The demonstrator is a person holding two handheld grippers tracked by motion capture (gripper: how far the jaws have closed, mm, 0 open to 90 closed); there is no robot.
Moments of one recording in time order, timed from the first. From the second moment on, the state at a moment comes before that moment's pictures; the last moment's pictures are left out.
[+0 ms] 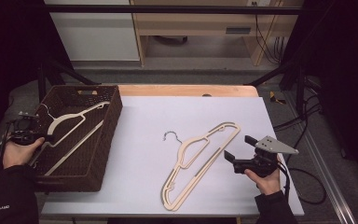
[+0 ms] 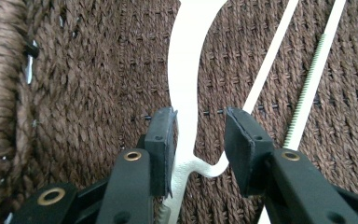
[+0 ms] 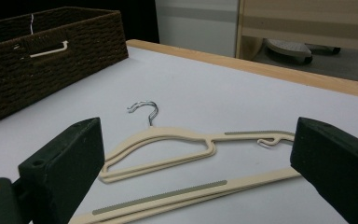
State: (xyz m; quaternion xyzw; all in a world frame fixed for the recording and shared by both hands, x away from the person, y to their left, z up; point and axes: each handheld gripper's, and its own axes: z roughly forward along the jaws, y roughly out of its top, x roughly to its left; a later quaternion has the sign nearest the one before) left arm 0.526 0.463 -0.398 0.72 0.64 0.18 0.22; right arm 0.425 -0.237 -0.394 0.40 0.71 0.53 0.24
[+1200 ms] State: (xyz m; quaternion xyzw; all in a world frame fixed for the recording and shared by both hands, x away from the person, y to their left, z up) left arm 0.429 0.319 -0.325 0.69 0.36 0.26 0.57; right arm 0.426 -0.236 -0.378 0.39 0.70 0.54 0.24
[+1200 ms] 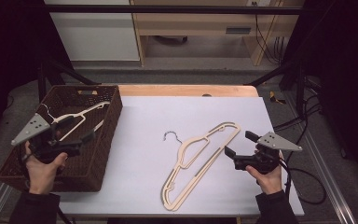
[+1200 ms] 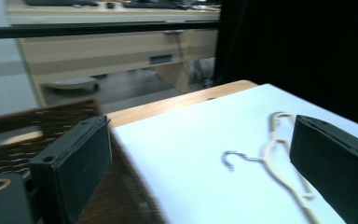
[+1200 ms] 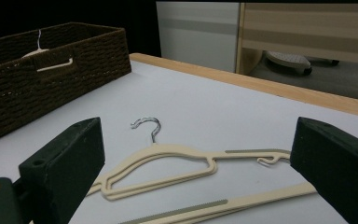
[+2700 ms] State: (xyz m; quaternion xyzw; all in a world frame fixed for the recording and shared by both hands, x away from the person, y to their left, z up) left arm 0.405 0.231 -0.397 0.75 0.32 0.18 0.55; right arm 0.530 -0.109 -0.416 0.37 0.80 0.44 0.18
